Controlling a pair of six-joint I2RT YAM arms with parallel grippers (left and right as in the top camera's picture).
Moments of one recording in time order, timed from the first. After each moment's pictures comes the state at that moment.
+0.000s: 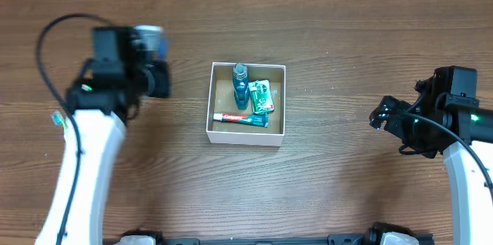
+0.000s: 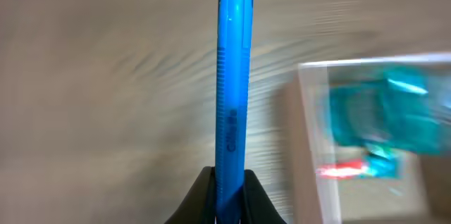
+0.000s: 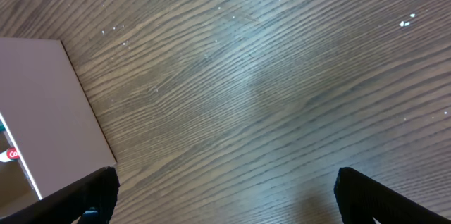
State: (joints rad) left arm -0.06 1.39 1.28 -0.81 0.13 0.07; right arm -0.20 1.21 1.12 -1.19 -0.16 0.30
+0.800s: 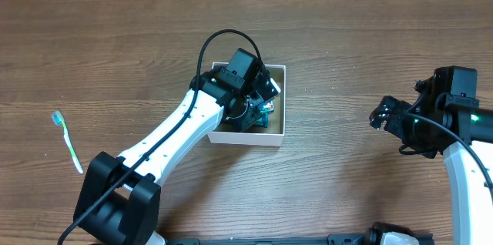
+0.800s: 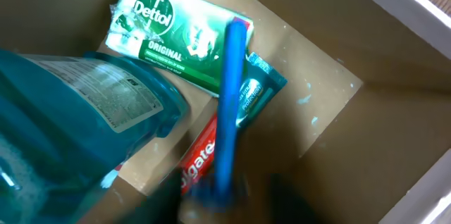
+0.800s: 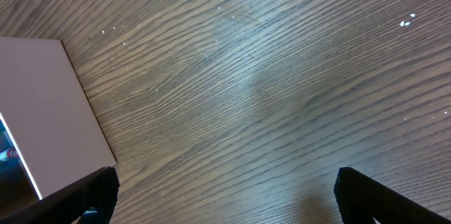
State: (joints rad) left arm -0.56 1.74 1.28 -0.79 0.07 0.42; right arm -0.20 1.21 1.12 -1.19 -0.16 0.30
